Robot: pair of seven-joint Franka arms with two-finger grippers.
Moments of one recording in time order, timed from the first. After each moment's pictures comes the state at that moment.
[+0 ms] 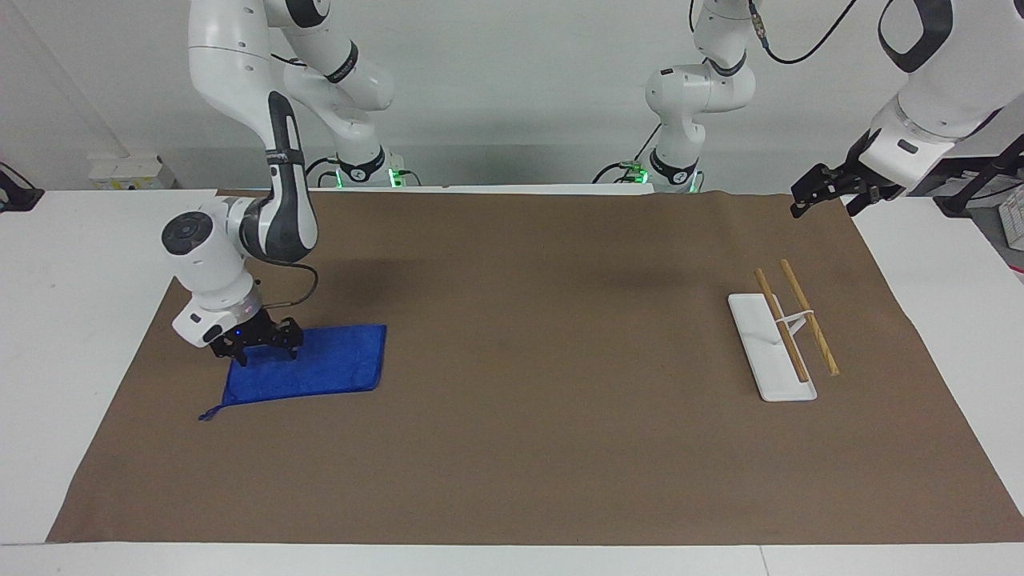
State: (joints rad) left arm -0.02 0.02 -0.03 -1.53 -0.02 1.38 0.00; right arm -0.19 0.29 0.04 -2.10 -0.03 2.47 -0.28
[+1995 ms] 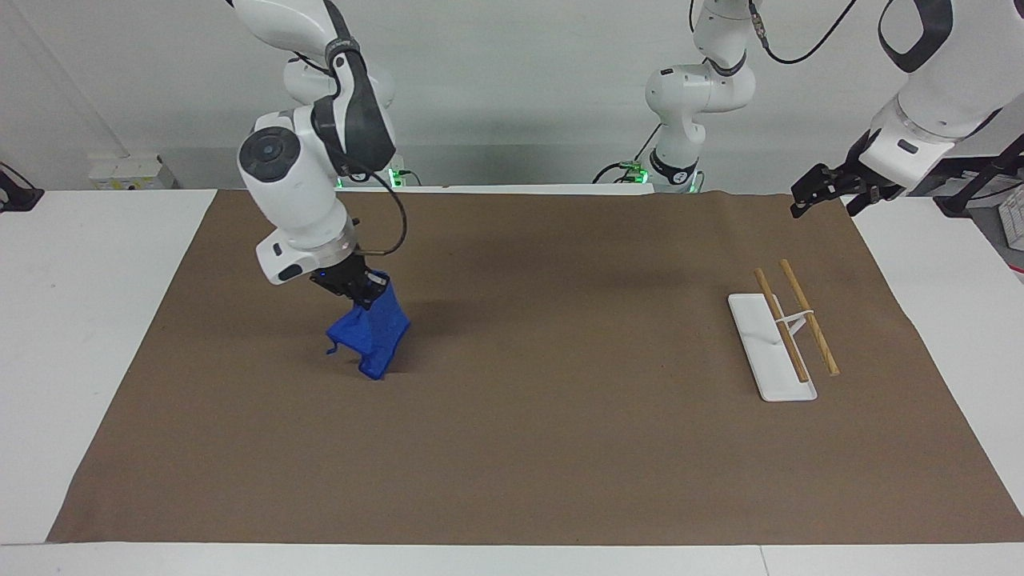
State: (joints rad) left arm -0.02 0.02 -0.03 -1.53 -0.02 1.38 0.00; right arm -0.17 0.15 0.49 -1.76 0.08 1.88 0.69
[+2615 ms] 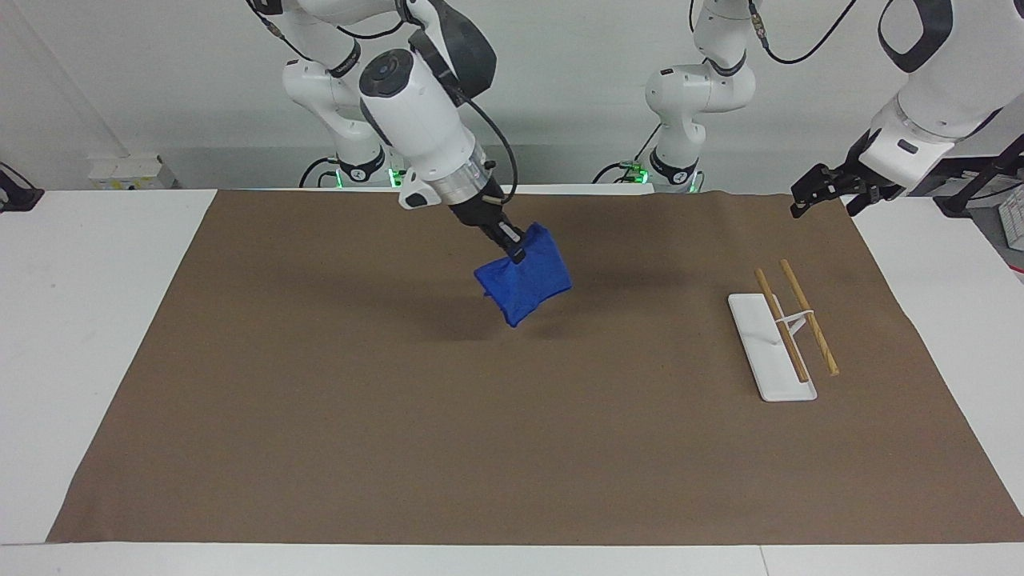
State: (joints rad) left arm -0.02 0.01 -0.03 -1.53 -0.02 1.37 -0.01; right arm -0.05 0.17 0.63 -1.69 0.34 2.14 1.44
